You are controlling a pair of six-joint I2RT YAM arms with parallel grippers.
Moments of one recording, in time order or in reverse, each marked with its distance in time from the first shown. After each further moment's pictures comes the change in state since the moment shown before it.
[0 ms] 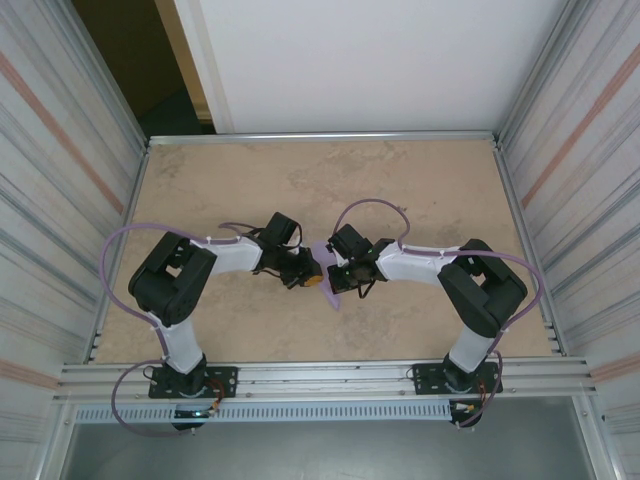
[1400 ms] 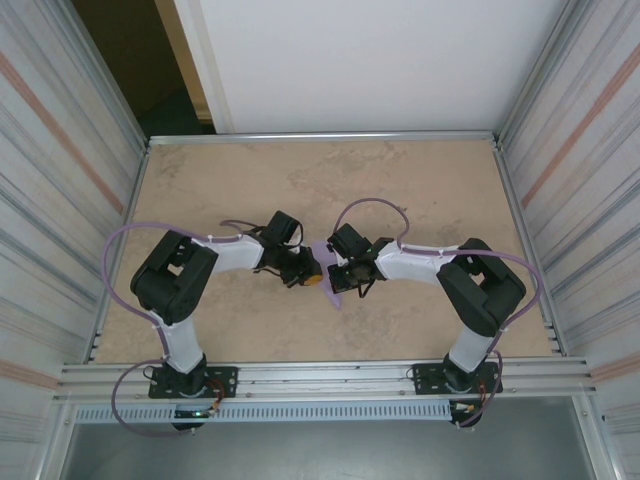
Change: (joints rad) left arm 0.000 0.015 0.023 -0.029 -0.019 0.024; right arm 0.000 0.008 0.012 -0.019 0.023 0.000
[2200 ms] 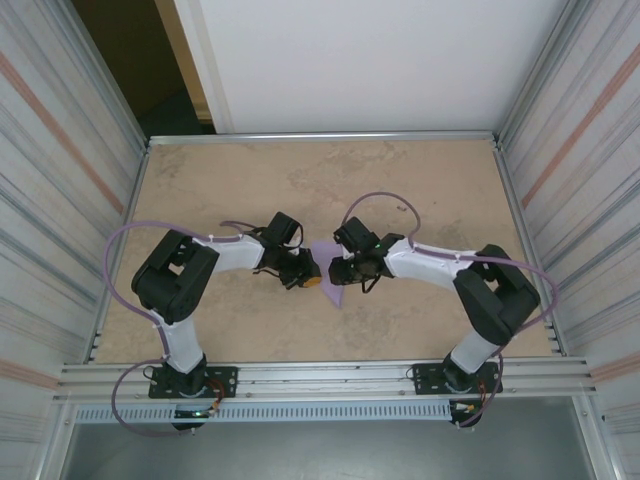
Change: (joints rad) left arm 0.000 0.008 0.000 -0.025 -0.021 0.000; right arm -0.028 -0.102 0.003 -0.042 0.007 0.072
